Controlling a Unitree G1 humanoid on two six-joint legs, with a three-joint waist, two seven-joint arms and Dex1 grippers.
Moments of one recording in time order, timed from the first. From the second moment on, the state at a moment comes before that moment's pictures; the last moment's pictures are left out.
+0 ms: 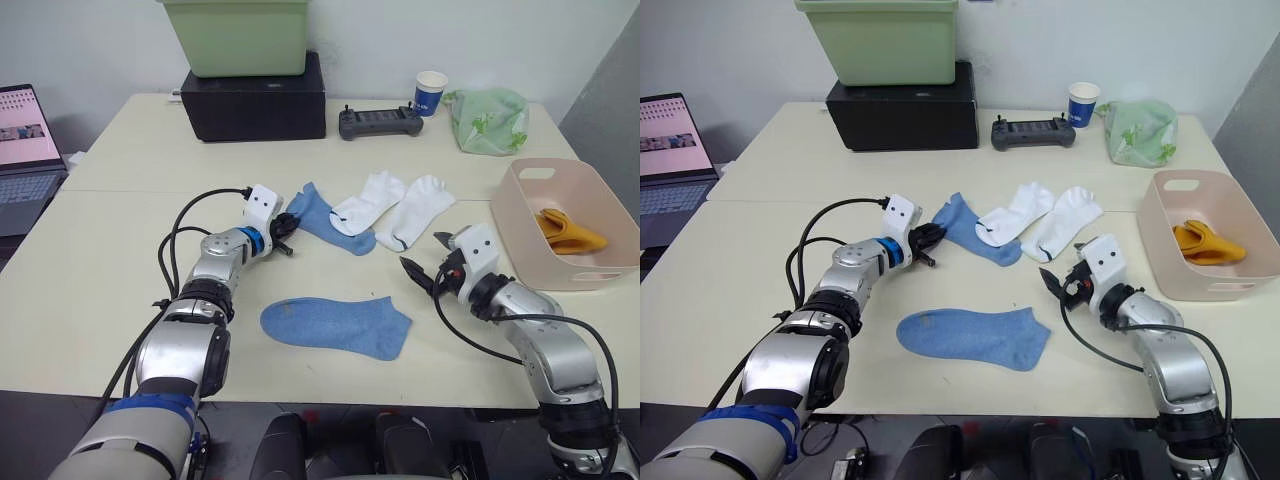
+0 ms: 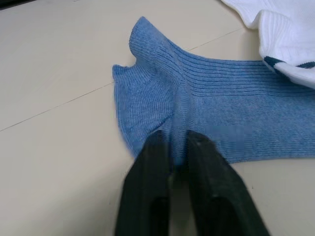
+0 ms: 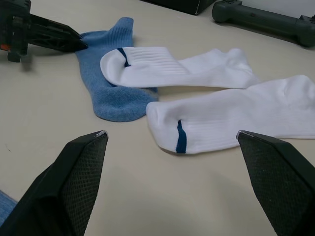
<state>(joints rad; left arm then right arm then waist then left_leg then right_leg) -0.96 0.33 0.05 1.19 -0.03 -0.13 -0.65 -0.22 -0.44 0.02 -0.32 0.21 0.51 0.48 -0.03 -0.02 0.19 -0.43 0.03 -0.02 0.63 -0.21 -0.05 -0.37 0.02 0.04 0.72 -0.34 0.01</state>
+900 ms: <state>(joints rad) -0.07 0.52 0.20 -0.24 -0.33 0.62 -0.64 -0.42 -0.37 0.08 -0.14 0.22 0.49 0.56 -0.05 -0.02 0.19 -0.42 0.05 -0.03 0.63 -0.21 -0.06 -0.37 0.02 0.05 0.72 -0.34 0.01</state>
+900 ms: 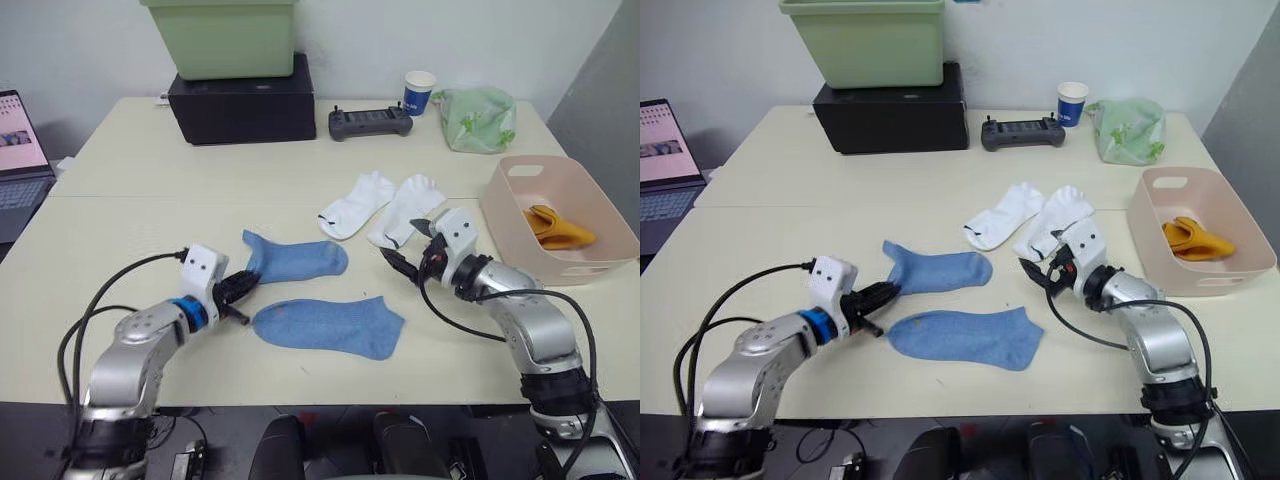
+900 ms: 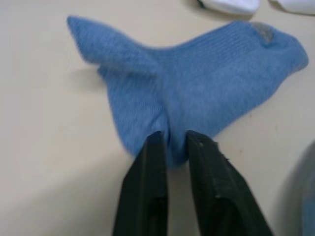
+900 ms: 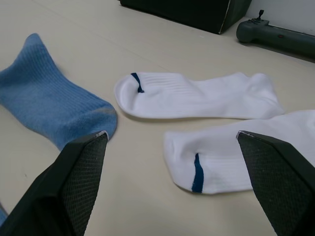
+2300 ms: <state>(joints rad) -0.47 0.51 0.10 0.40 -0.25 0.22 -0.78 -0.74 -0.26 0.30 0.29 0.05 0.48 0.75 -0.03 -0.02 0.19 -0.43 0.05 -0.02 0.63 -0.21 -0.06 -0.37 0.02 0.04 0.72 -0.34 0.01</state>
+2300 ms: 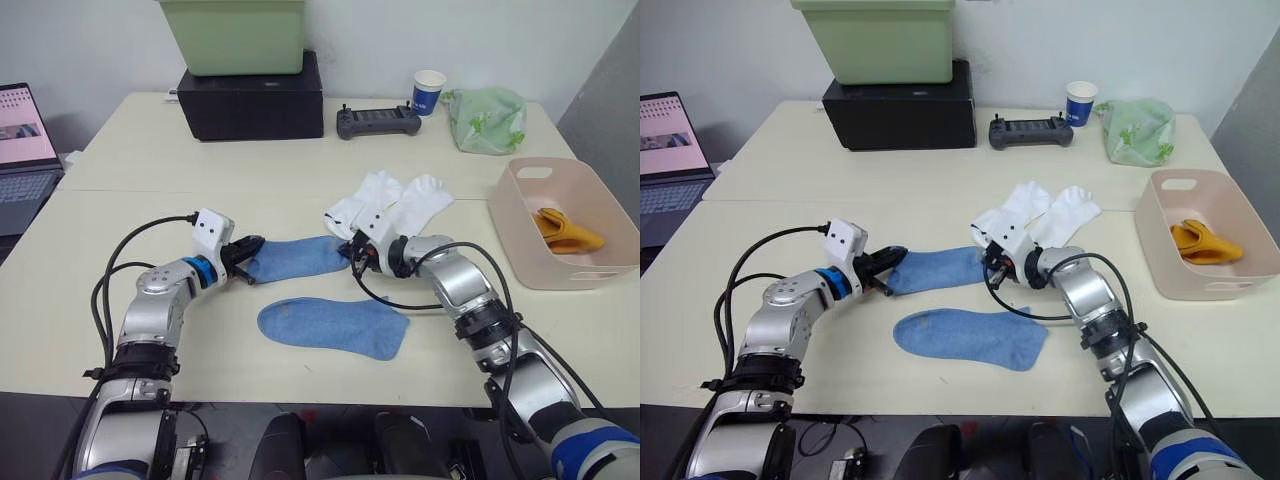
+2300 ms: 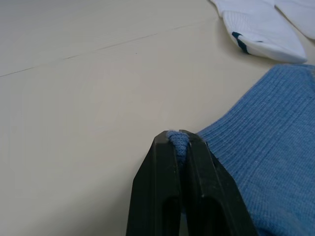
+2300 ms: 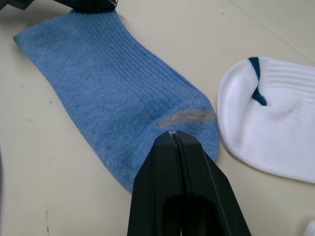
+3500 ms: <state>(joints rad) -0.44 0.54 0.12 0.31 -0.27 0.28 -0.80 -0.74 -0.23 0.32 0.33 -0.01 0.50 0.73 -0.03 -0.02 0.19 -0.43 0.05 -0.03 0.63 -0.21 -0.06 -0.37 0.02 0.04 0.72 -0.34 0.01</state>
